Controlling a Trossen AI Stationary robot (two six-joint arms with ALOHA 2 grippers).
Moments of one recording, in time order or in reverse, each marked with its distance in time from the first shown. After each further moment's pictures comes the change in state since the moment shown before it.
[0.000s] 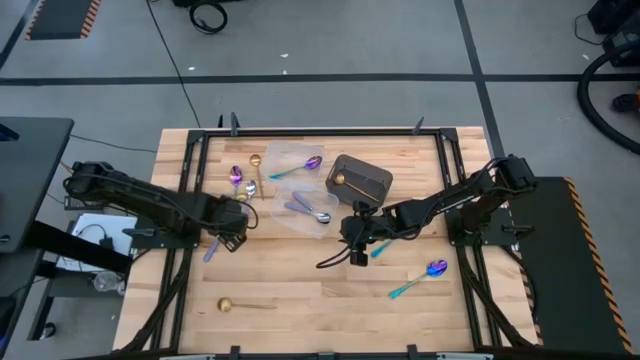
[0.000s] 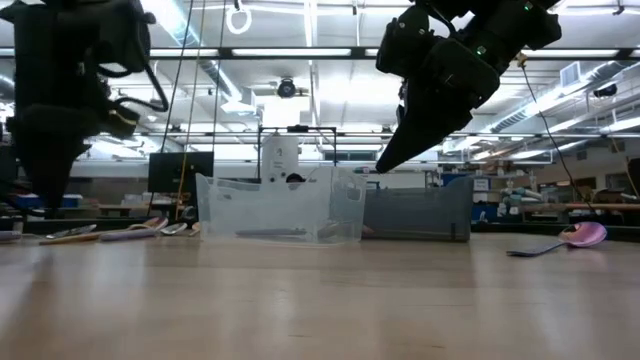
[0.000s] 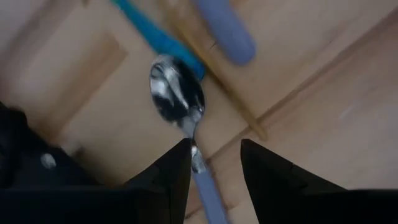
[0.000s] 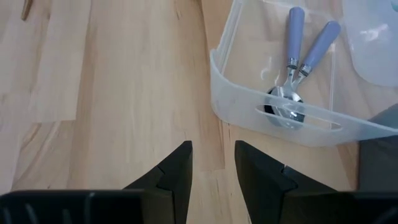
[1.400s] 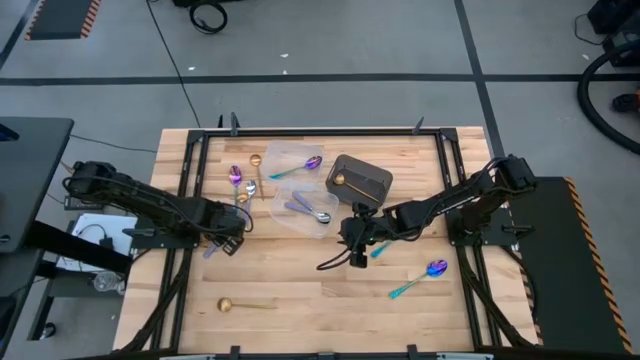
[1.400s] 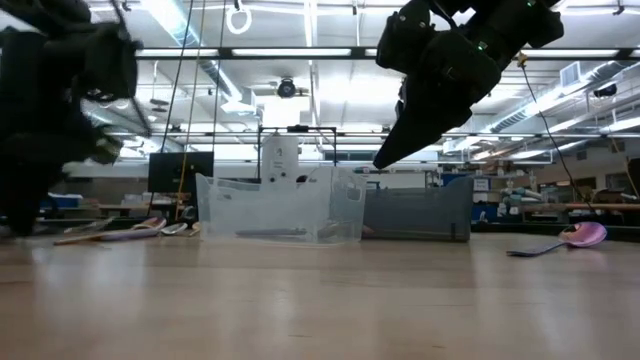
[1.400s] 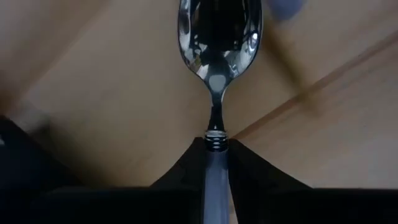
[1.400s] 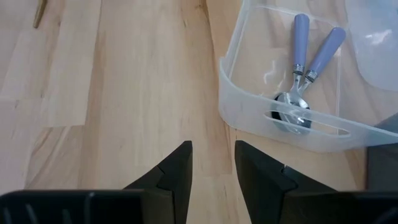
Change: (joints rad) left arm -0.012 0.005 -0.114 0.104 0.075 -0.091; right arm 0.011 0.000 0.000 0.023 0.000 0.008
